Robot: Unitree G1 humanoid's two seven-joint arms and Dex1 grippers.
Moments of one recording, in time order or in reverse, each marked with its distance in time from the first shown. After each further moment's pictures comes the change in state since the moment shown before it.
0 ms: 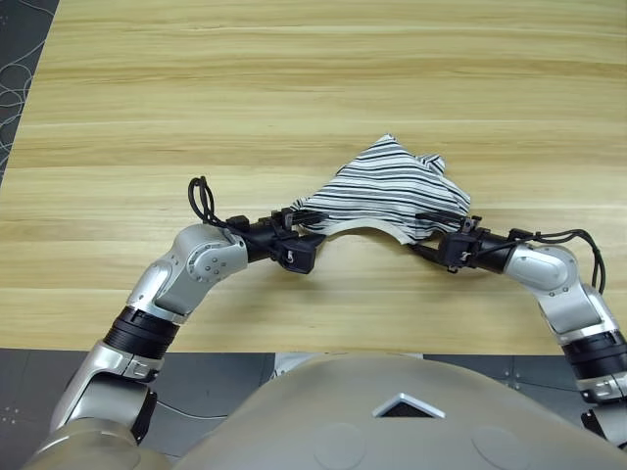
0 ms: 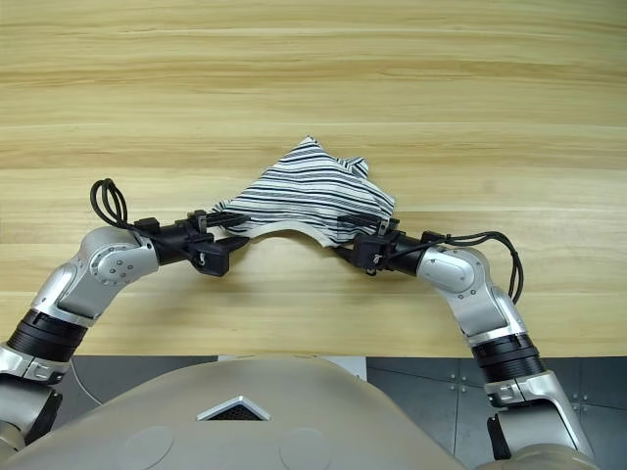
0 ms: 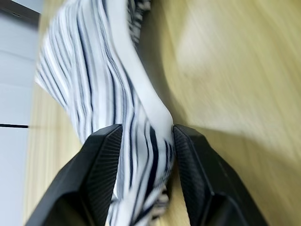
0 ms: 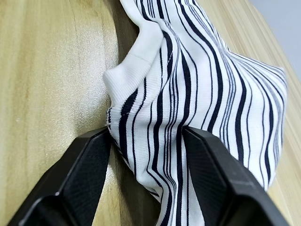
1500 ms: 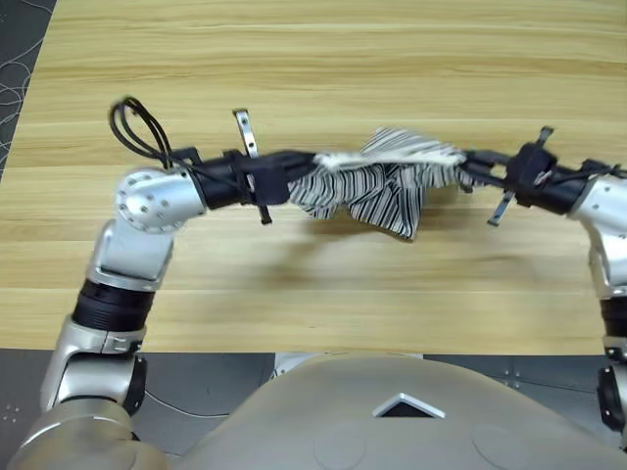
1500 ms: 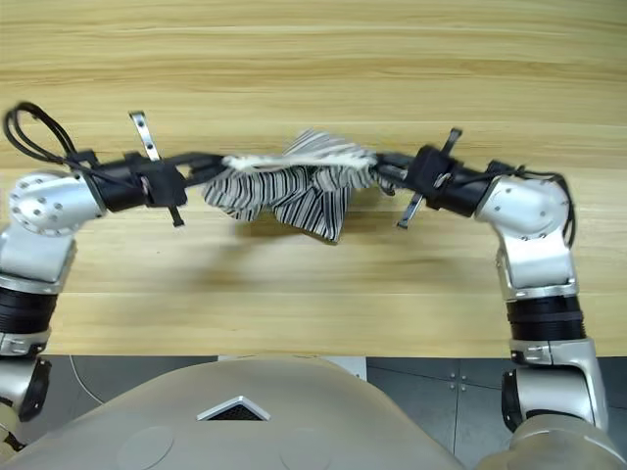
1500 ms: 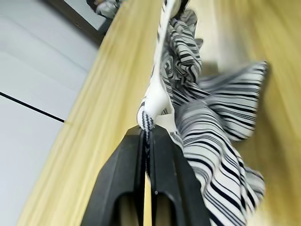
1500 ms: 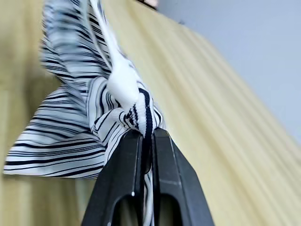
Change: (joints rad) left arm -0.209 0.020 0.202 -0.076 -0.574 0.228 -0.205; right arm -0.261 -0.083 -0.225 0.039 0.415 0.172 0.247
